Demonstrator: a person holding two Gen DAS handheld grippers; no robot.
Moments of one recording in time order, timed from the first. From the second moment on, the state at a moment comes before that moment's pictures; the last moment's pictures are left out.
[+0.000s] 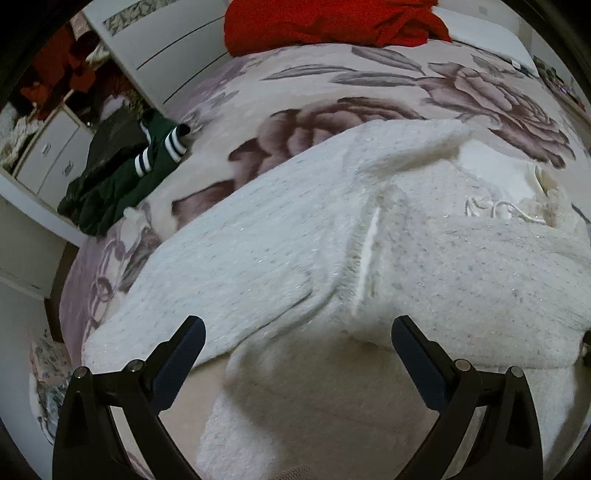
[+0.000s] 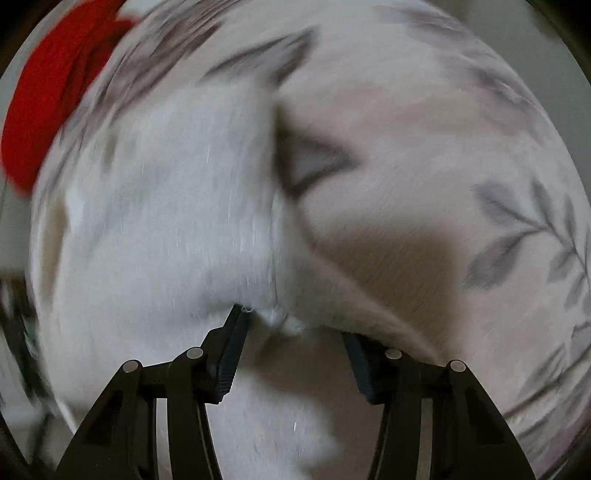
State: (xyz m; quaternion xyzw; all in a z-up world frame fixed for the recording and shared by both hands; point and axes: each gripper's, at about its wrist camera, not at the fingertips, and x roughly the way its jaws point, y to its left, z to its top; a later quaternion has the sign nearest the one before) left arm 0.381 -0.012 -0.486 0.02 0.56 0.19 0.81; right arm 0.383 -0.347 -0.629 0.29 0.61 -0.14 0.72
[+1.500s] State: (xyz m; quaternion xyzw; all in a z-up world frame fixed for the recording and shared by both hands) left arm 0.564 -0.025 -0.502 0.14 0.48 0.26 0.82; right arm 0.644 -0.032 -0.705 0.24 0.72 0.18 0.63
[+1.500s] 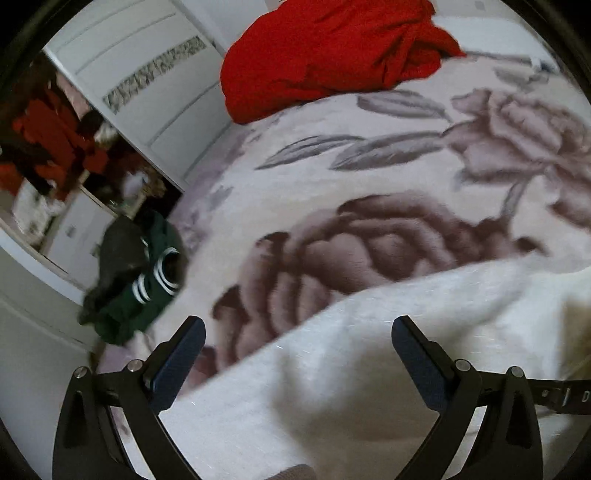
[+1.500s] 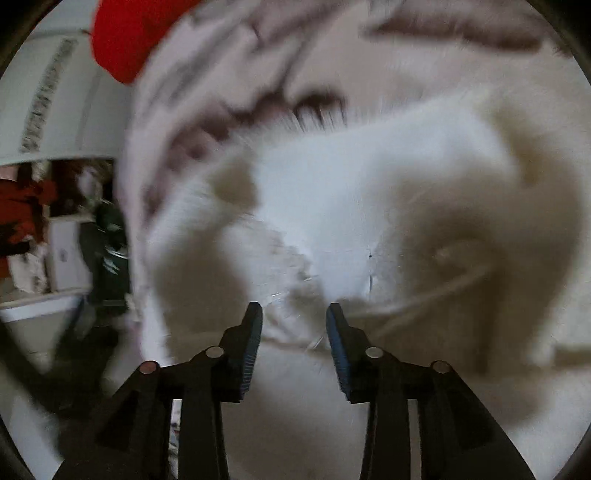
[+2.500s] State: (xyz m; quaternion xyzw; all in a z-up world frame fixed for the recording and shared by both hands) left arm 0.186 0.199 -0.513 -0.21 0.64 0.36 0.64; right arm 0.393 -0.036 -0.600 0.16 0.71 0.05 0.69
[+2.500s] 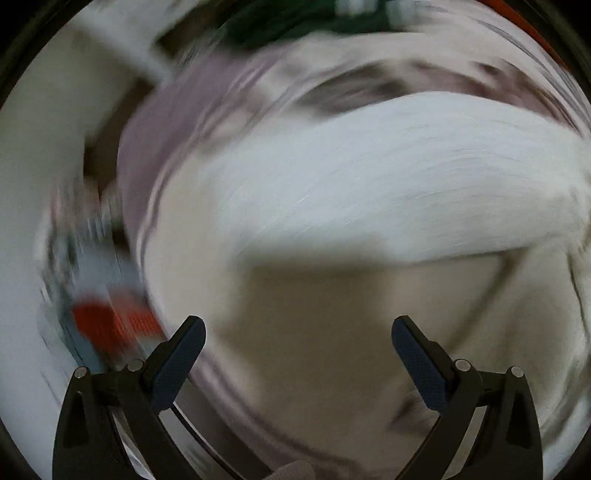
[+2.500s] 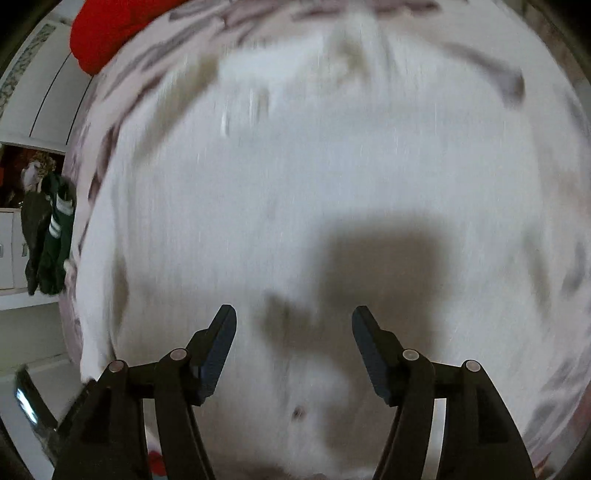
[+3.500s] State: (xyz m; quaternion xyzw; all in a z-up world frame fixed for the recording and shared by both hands) left arm 0.177 0.378 -0.626 -0.64 0.33 0.21 0.66; right arm 0.337 0.073 -0.624 0.13 0.65 -0.06 0.75
